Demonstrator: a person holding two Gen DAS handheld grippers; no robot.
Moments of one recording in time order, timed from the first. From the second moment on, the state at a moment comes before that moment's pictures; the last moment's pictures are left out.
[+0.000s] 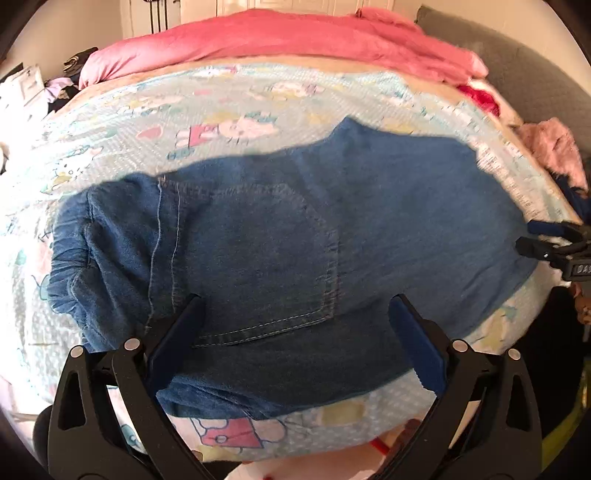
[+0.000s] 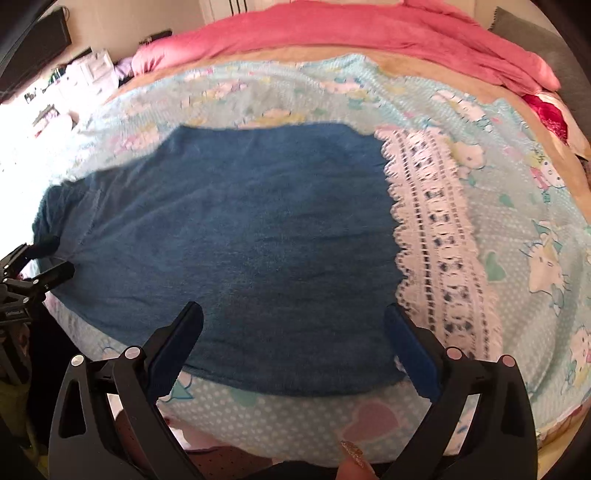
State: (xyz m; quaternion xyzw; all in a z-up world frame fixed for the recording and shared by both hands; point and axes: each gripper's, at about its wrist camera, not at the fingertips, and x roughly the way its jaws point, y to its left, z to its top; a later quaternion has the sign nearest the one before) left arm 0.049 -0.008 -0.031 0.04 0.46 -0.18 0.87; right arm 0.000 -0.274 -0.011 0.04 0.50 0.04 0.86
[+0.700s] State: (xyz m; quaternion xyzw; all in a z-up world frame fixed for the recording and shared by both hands) left arm 0.049 -0.035 0.023 0.03 0.41 -0.21 0.89; right arm -0.035 -0.344 0.047 0.08 0.42 -0.04 0.90
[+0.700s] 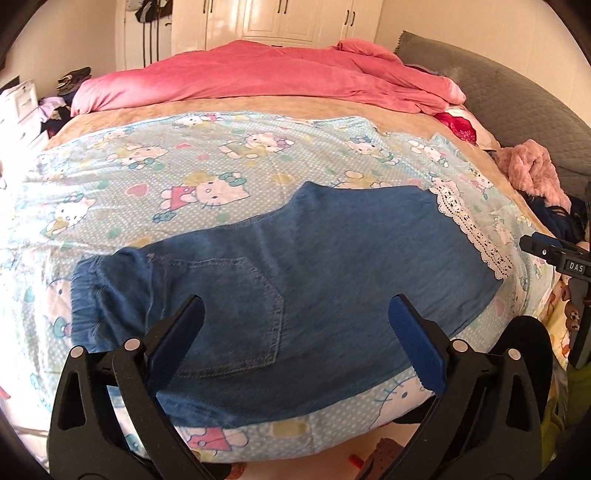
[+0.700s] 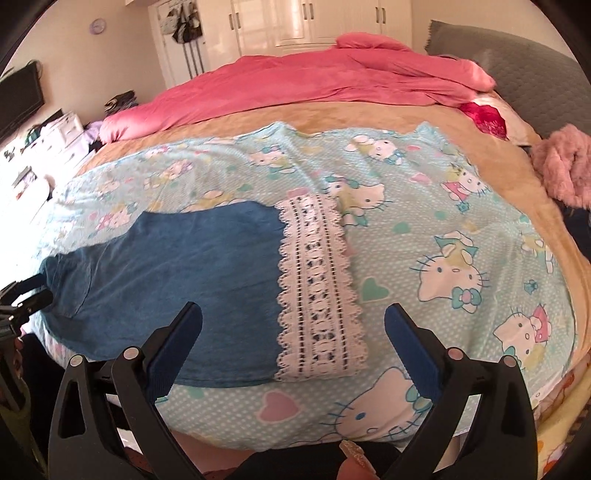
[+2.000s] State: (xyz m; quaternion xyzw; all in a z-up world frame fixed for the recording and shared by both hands) left arm 0.204 -0.225 0.005 0.11 0.46 -0.32 0.82; right arm -0.040 -0.388 0.020 0.14 0.43 -0.04 0.89
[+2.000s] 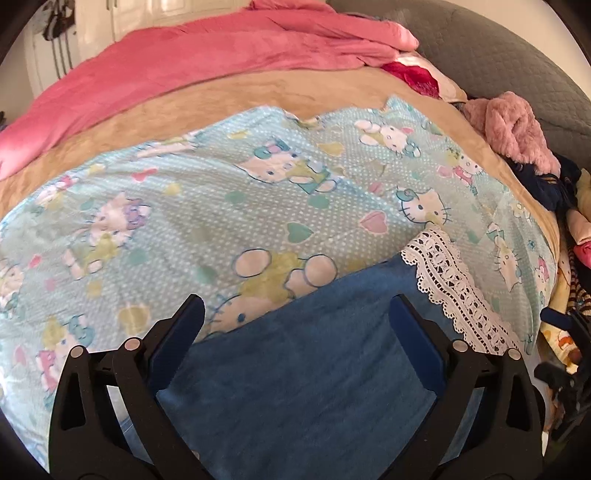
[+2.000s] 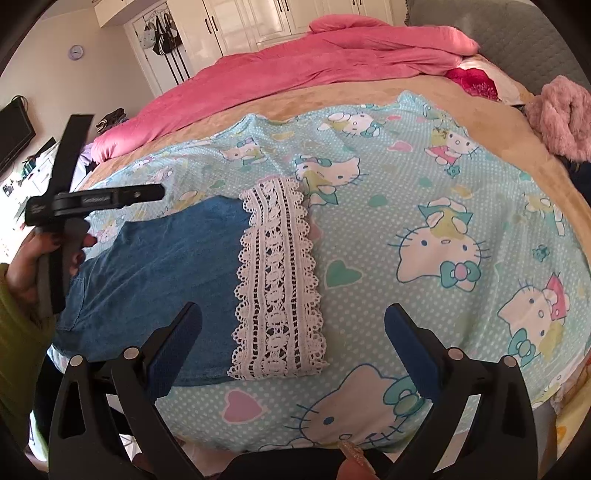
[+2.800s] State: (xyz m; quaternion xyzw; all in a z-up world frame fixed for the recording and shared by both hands) left arm 0.218 -0.306 -0.051 0.08 0.50 -0.44 0.74; right arm -0.019 -0.372 -0.017 0.19 0.47 -0.01 0.86
